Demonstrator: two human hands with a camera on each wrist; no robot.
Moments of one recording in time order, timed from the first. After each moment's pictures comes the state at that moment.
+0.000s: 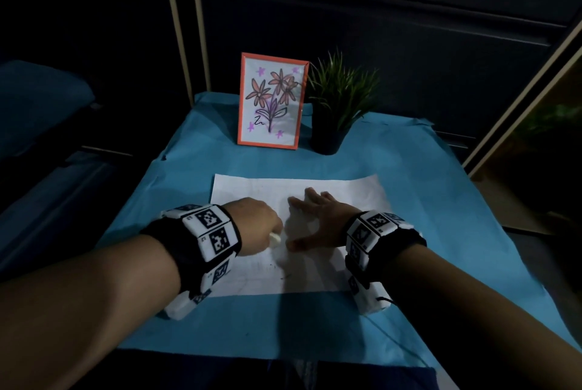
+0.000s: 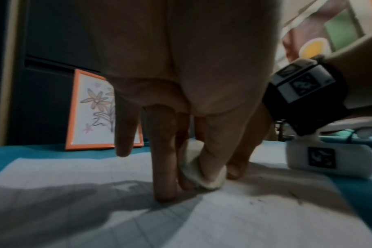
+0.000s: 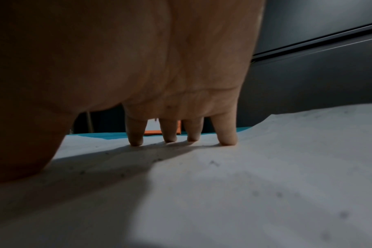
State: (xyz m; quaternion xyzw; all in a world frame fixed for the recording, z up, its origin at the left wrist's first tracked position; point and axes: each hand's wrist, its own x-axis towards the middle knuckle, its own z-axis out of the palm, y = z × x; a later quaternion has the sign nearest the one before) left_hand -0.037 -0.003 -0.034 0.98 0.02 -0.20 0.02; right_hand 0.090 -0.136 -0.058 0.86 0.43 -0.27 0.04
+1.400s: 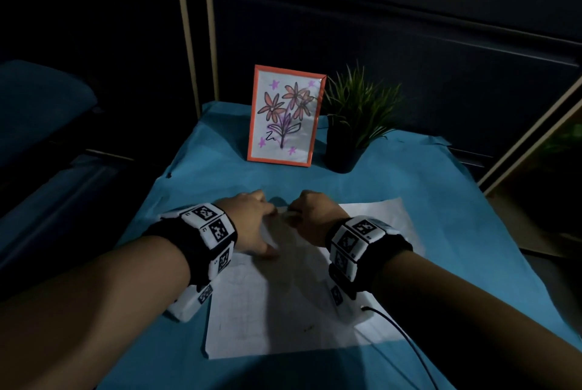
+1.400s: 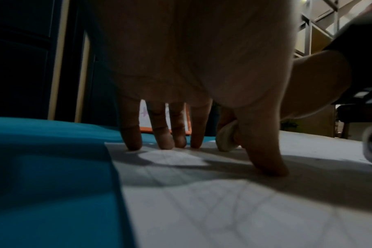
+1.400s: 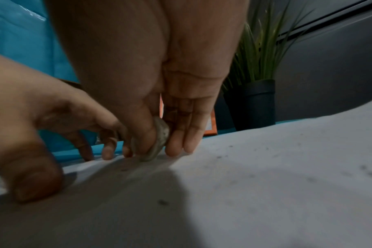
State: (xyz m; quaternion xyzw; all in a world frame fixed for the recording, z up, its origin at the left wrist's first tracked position) left_hand -0.011 0.061 -0.050 0.97 0.13 -0.16 0.12; right_hand 0.094 -0.064 -0.052 0.87 0.45 -0.16 -0.09
